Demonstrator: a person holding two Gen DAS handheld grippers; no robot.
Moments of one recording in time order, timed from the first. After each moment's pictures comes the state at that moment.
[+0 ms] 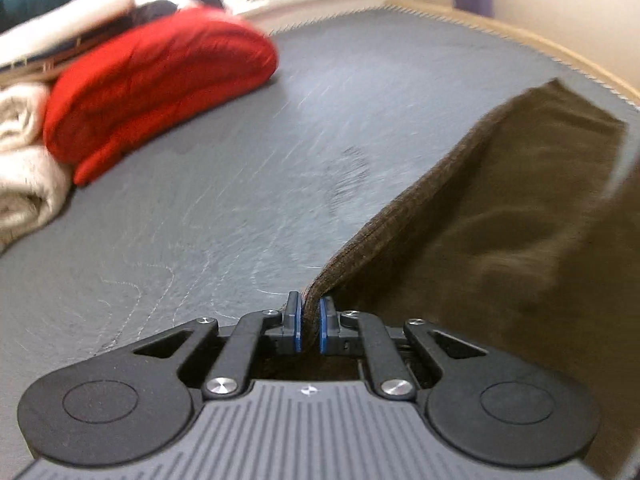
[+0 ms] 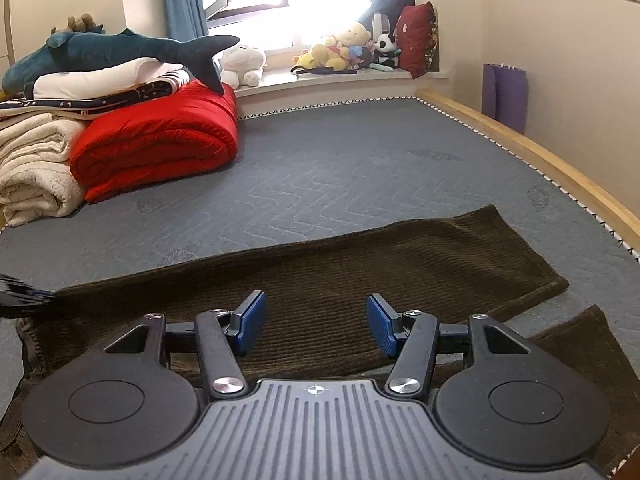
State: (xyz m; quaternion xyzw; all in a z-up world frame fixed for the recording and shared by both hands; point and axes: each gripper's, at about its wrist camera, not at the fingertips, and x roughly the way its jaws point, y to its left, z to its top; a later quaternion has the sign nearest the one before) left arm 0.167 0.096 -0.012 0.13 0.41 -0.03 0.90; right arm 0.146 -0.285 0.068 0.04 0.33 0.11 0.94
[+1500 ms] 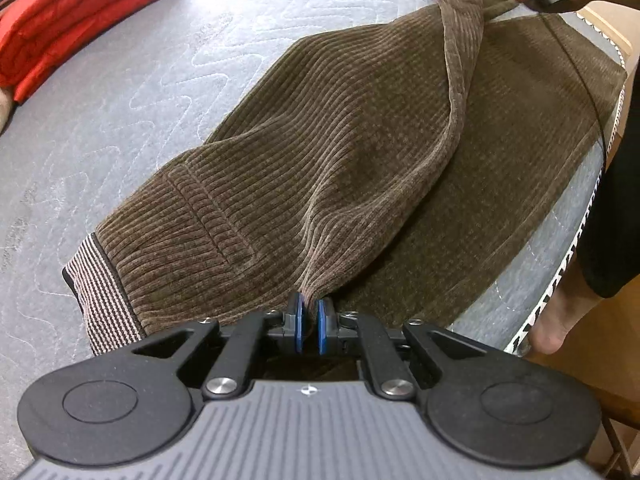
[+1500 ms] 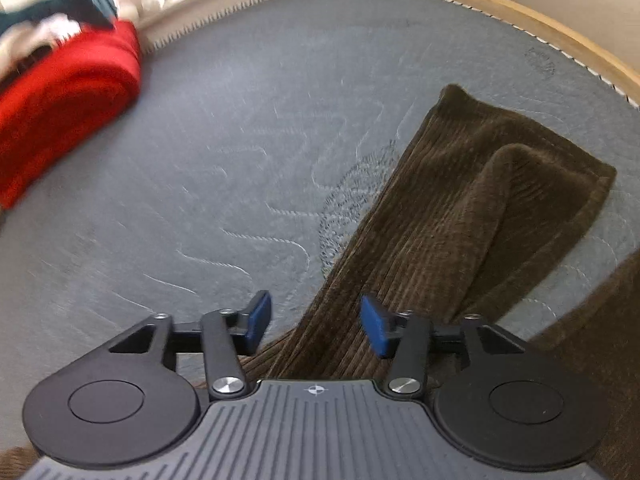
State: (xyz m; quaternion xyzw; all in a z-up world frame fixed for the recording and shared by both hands) left arm 0.006 0.007 -0.076 0.13 0.54 -0.09 0.83; right arm 0.312 -0.277 -0.071 0.08 0.49 0.02 0.87
